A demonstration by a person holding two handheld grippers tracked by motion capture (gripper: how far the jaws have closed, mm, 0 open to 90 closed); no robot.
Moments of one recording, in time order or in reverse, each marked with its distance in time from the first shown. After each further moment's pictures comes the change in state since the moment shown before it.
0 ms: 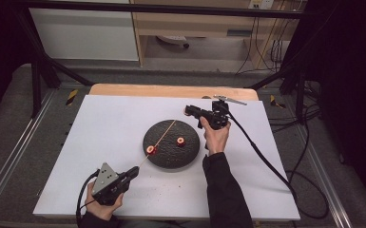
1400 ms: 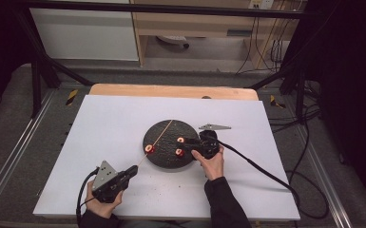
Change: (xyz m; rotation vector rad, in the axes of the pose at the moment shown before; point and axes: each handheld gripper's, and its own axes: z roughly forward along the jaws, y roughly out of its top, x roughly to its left) left arm 0.005 -0.002 0.005 0.027 0.008 -0.028; right arm 0.005 -0.082 0.000 0.228 0.017 -0.136
